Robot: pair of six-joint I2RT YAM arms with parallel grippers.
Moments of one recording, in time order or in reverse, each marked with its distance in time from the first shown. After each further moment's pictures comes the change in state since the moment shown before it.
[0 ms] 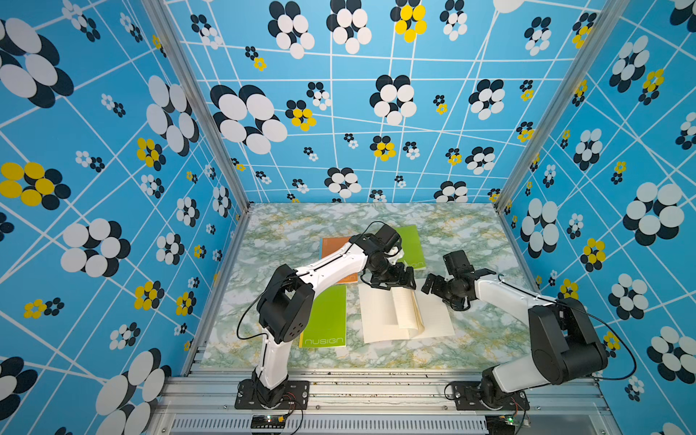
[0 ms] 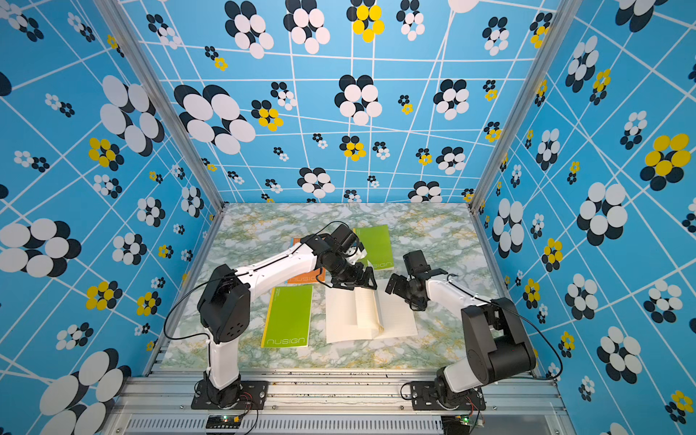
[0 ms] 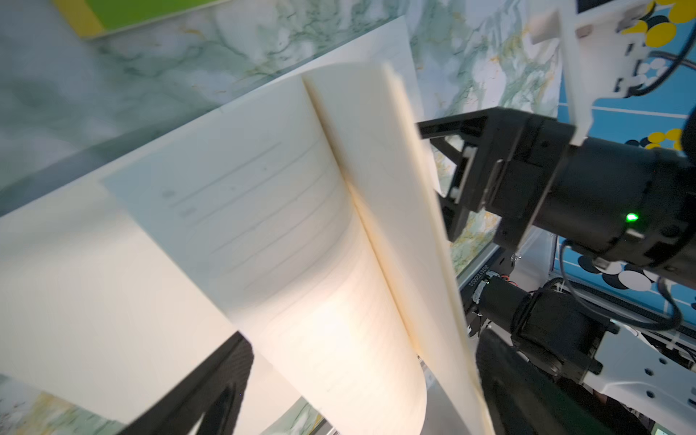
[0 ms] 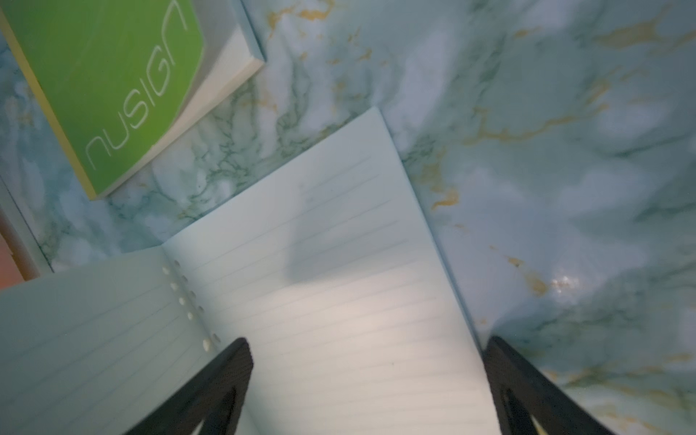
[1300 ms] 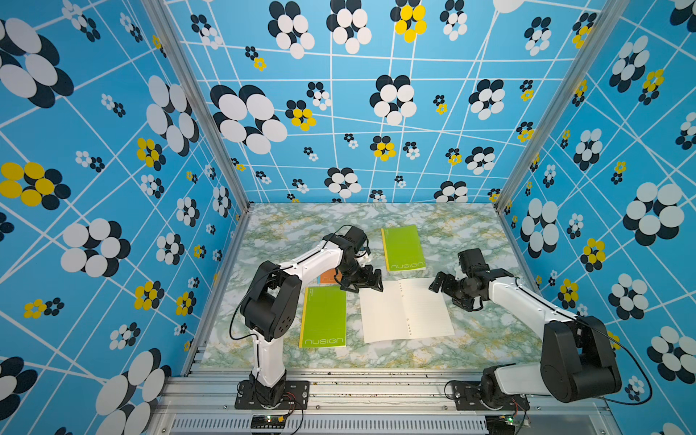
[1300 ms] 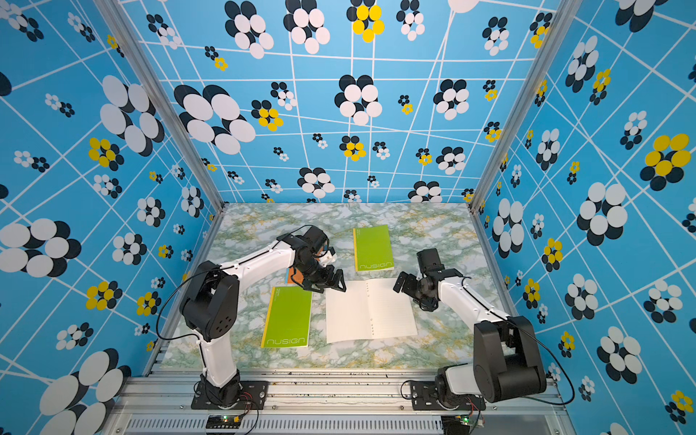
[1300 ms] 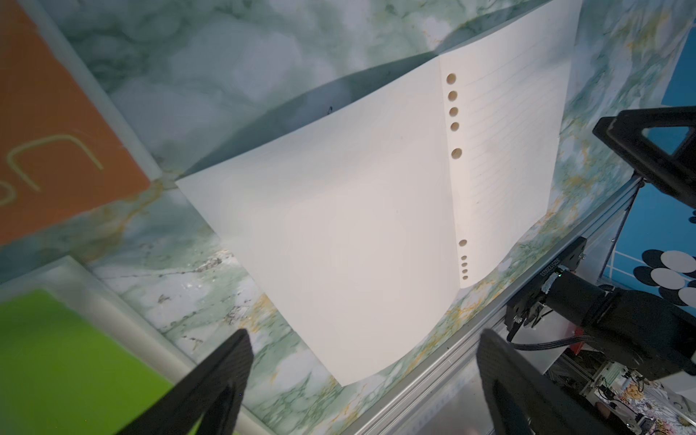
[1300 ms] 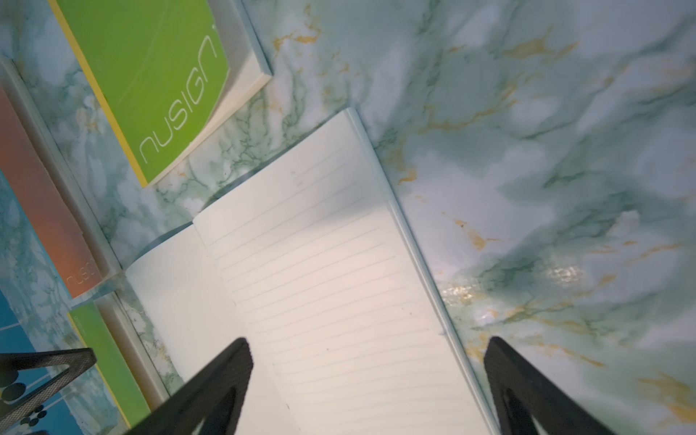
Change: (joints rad) left arm 0.210 -0.069 -0.225 -0.089 -0.016 0.183; right arm -0.089 -0.110 0.008 -0.105 -0.091 -0.056
